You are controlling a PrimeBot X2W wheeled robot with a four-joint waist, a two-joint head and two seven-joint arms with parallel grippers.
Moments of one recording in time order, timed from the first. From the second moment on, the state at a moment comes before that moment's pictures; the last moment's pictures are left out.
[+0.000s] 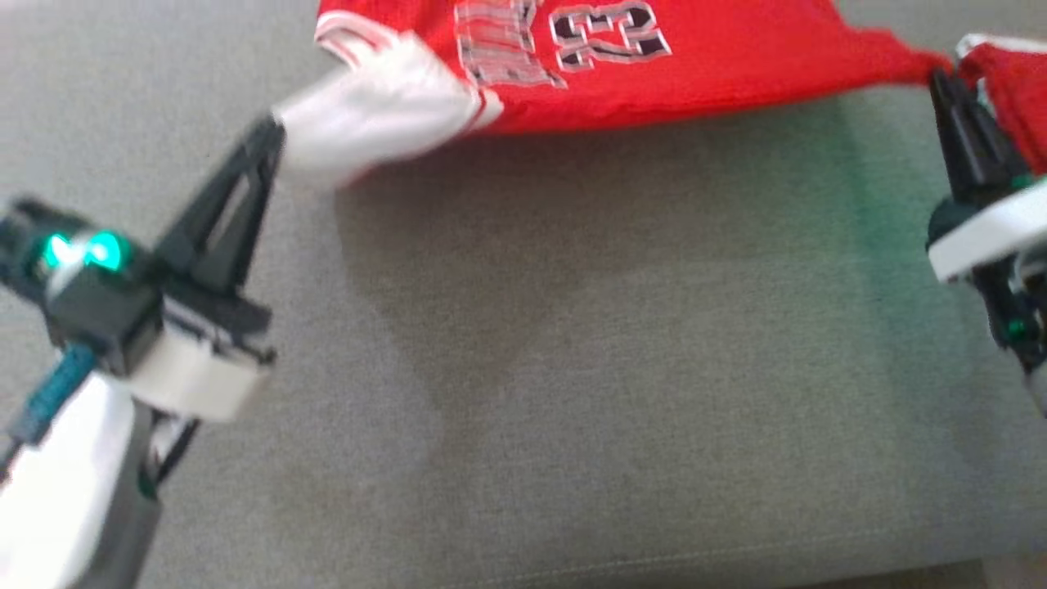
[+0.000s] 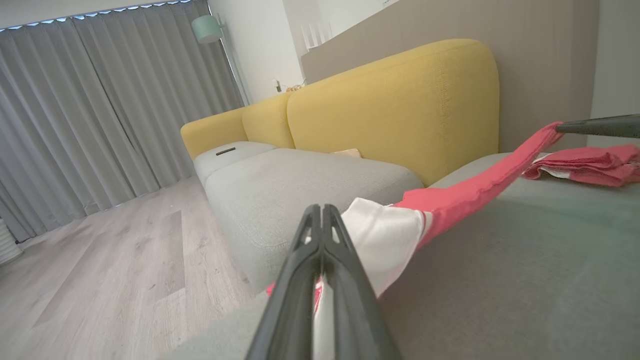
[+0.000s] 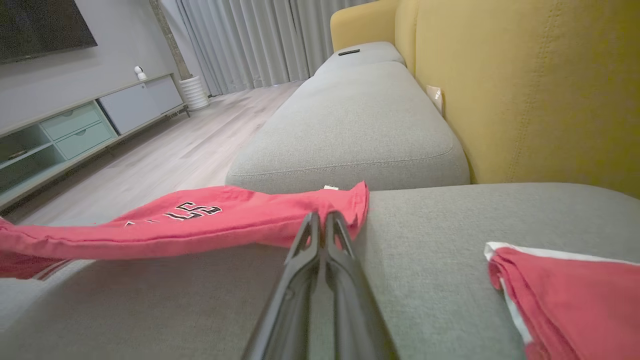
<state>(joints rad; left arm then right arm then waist) -0.35 0.46 -0.33 -0.07 -0.19 -0.11 -0.26 -0.70 -0.61 0.65 0.56 0.93 0.13 -0.25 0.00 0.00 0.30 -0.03</state>
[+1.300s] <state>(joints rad) -0.45 0.42 -0.39 0.00 -0.07 -0.13 -0.26 -0.48 -0.48 0.29 0.43 0.66 0.13 -0.12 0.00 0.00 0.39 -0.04</state>
